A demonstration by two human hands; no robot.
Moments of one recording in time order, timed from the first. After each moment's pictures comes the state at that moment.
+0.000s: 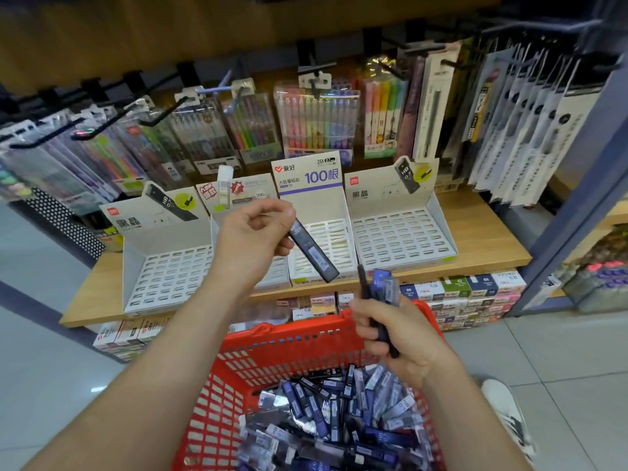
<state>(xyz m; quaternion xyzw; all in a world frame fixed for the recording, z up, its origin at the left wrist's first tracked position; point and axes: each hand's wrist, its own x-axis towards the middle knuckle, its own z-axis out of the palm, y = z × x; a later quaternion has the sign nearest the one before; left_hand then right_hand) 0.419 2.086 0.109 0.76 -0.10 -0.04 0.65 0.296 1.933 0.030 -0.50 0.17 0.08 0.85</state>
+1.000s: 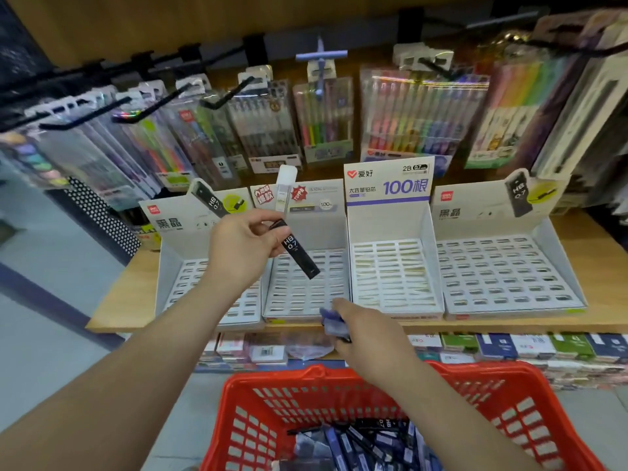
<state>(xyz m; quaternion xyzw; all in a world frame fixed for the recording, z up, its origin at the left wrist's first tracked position) 0.538 2.165 0.067 0.84 -0.03 0.05 0.53 0.432 2.011 -0.033 -0.96 -0.02 0.03 0.28</state>
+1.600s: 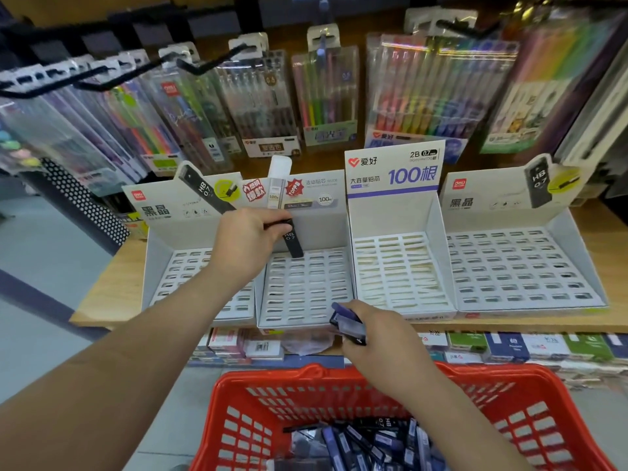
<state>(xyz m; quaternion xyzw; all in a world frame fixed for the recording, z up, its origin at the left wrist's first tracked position) 0.567 2.170 0.033 0.93 -0.15 0.11 0.32 0.425 2.002 -0.039 -0.93 0.00 0.02 0.36</state>
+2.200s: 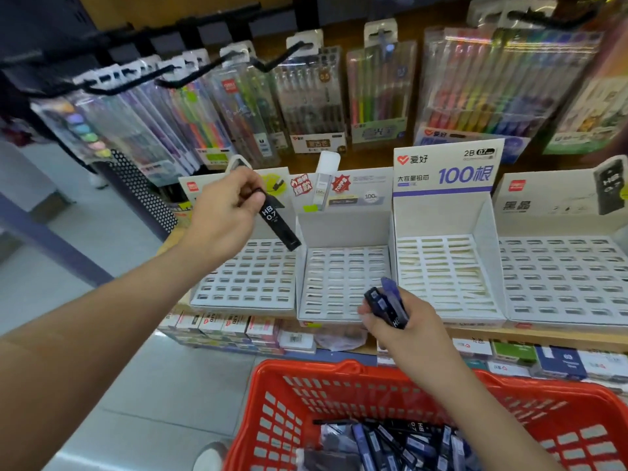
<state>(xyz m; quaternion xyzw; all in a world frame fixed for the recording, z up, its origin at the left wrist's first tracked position) 0.566 2.237 0.079 0.93 -0.14 0.14 0.30 0.429 2.022 -0.026 -0.78 0.09 0.03 0.62</state>
